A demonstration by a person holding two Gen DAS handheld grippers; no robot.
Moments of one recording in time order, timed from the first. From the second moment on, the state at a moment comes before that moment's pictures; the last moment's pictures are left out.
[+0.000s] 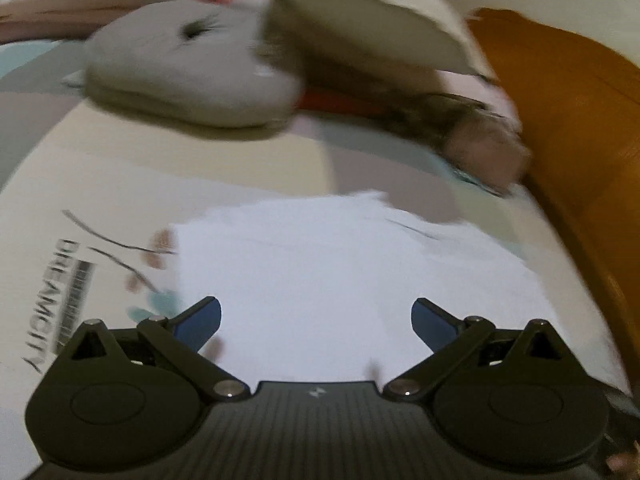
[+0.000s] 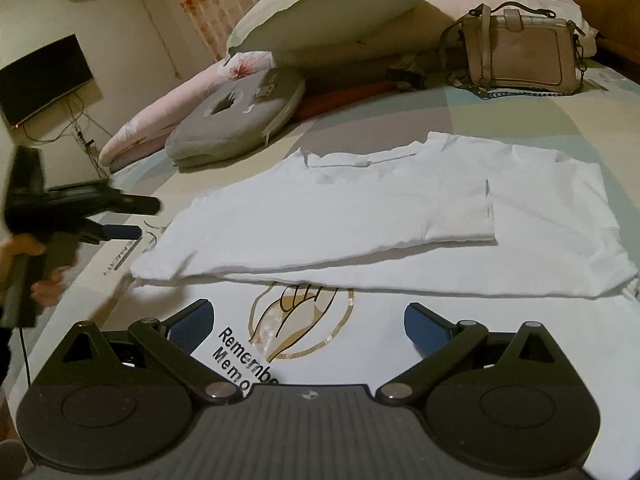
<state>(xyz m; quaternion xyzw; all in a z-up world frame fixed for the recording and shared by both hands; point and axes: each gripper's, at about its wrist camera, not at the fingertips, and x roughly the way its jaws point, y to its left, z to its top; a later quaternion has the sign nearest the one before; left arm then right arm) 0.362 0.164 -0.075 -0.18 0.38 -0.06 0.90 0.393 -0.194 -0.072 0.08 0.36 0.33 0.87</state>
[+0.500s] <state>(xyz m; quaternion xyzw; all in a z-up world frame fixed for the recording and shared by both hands) 0.302 0.155 -0.075 -0.21 0.37 -0.07 0.90 0.394 -0.200 -0.073 0.09 0.36 0.32 0.87</state>
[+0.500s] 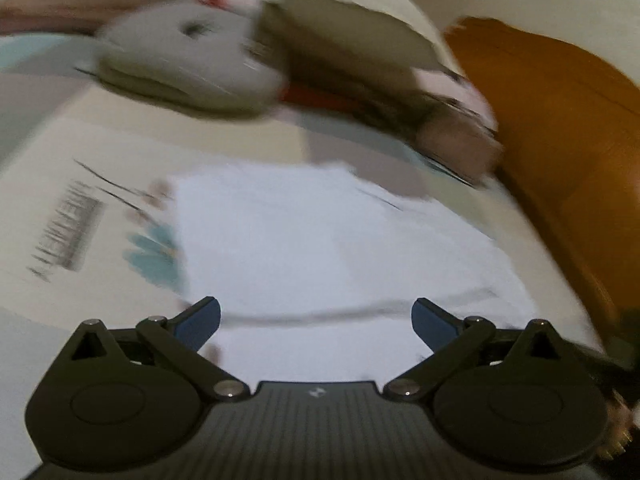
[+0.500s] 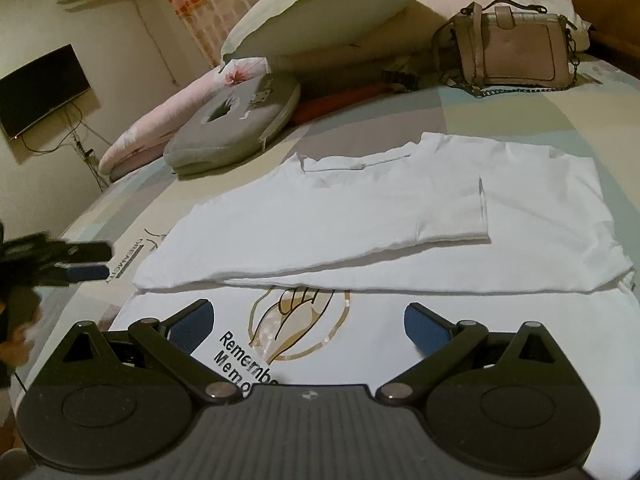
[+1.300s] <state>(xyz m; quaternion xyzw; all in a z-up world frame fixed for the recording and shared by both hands) 0.315 0.129 -0.080 -0.14 0.26 0.01 0.95 0.392 -0.198 -0.074 0.10 0.36 0.32 0.87</state>
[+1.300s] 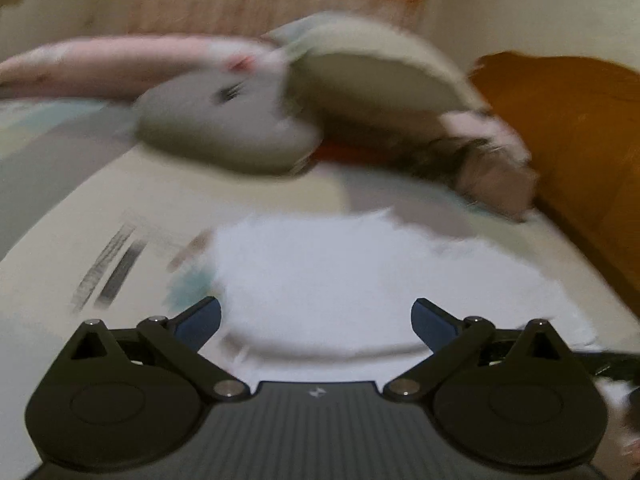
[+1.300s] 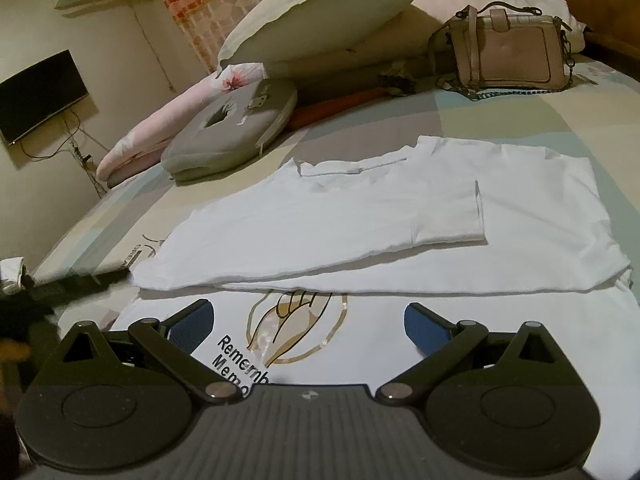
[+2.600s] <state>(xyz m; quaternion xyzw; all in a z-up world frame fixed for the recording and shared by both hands) 0.308 0.044 -0.093 0.11 0.26 -0.03 0.96 0.391 -0.195 -0.071 0.09 0.34 0.33 0.88</state>
